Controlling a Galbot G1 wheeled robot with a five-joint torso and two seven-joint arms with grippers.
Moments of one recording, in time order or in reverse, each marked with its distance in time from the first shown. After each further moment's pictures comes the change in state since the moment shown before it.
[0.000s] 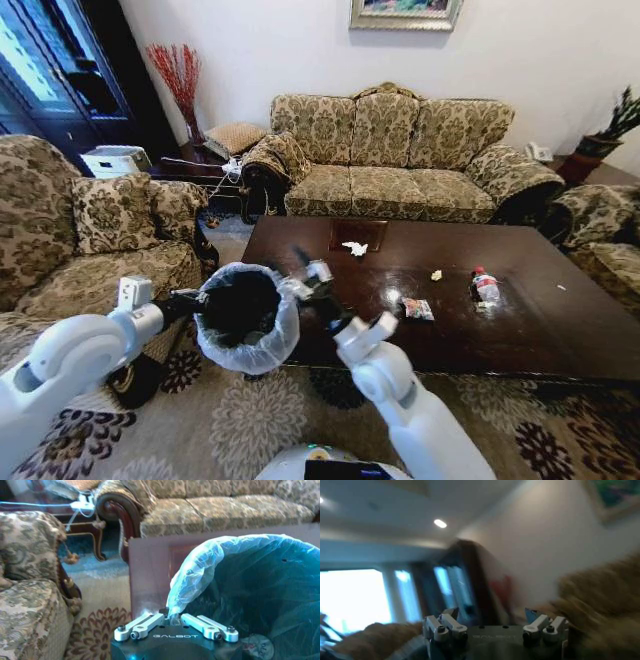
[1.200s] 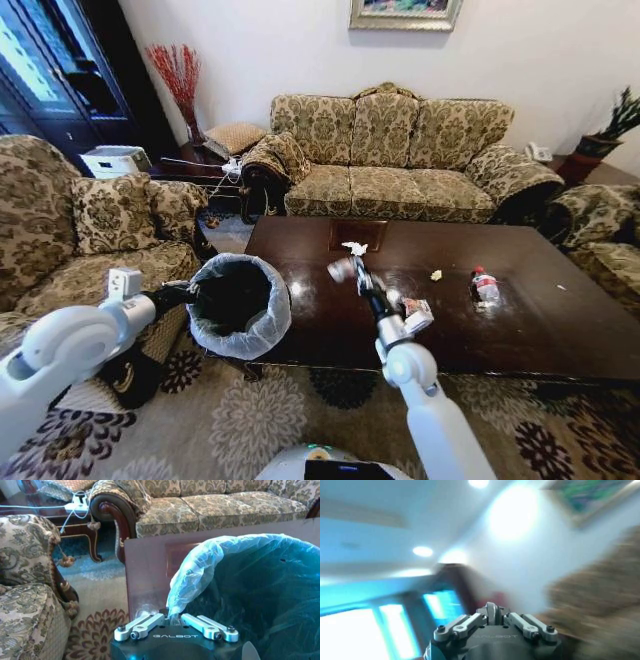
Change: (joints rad) left arm 0.002 0.067 0.020 0.008 -0.021 -0.011 -0.003; right arm 0.152 0.076 0.085 0.053 0.243 -0.112 -0.046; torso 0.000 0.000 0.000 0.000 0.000
